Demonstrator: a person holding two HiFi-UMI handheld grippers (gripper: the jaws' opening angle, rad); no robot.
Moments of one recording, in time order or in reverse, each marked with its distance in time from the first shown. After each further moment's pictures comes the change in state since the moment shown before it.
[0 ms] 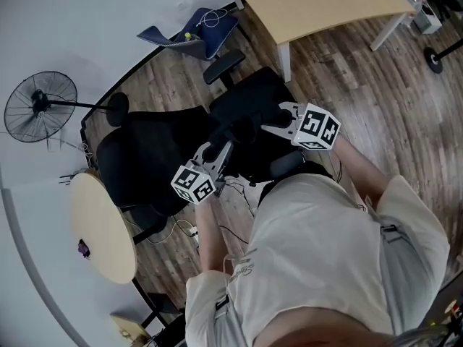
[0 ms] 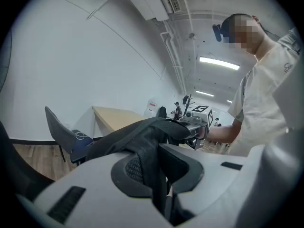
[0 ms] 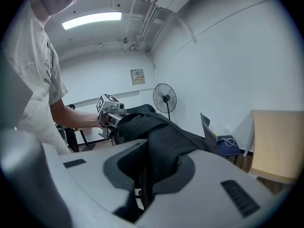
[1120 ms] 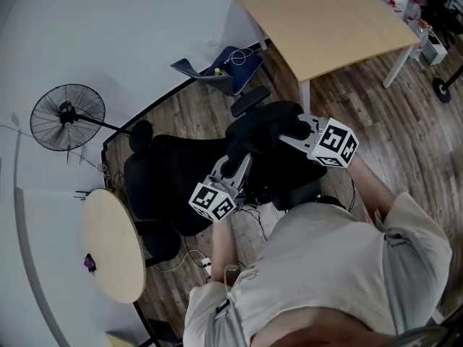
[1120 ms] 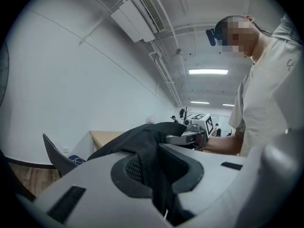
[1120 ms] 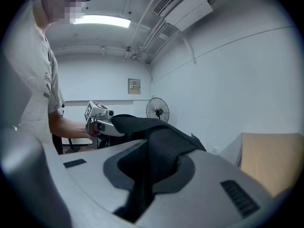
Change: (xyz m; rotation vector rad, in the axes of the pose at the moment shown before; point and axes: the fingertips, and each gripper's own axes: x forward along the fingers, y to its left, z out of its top) left arm -0.026 -0.029 0.086 0.129 -0.220 -0.002; right arm -0.020 0.001 0.094 -0.108 -0.140 -0.138
